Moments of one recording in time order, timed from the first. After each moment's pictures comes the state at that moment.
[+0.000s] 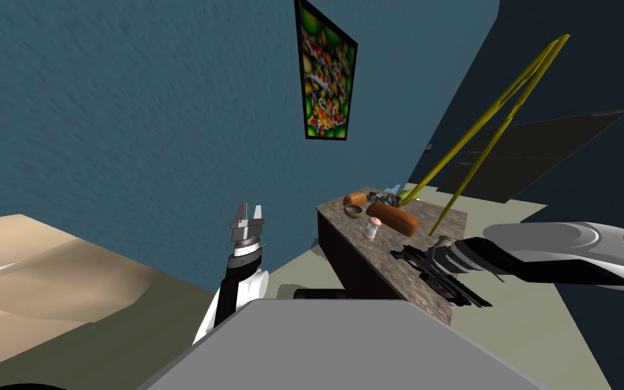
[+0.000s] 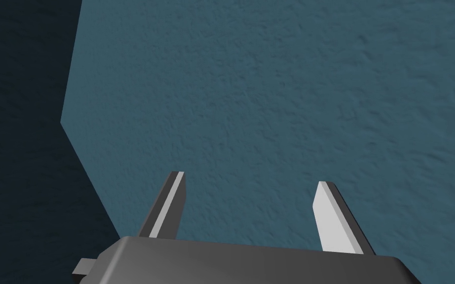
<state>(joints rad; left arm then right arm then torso) 0.49 -0.01 -0.01 -2.32 -0.04 -0.55 0.09 0.76 -2.02 0.15 -1.71 0.52 -0.52 -0.32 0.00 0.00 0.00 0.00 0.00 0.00</state>
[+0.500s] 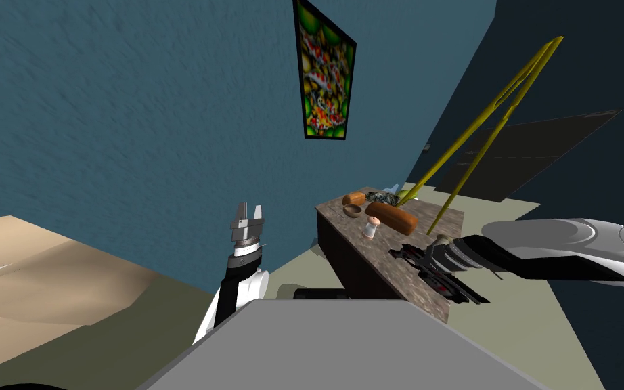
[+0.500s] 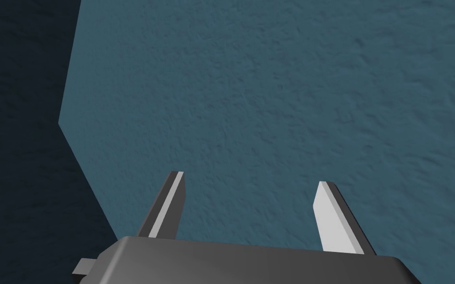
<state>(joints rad) 0.49 -0.01 -0.01 -2.32 -0.04 -0.55 0.09 0.71 -2.05 0.19 -1.71 0.50 -0.52 -0.31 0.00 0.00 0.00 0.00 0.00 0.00</state>
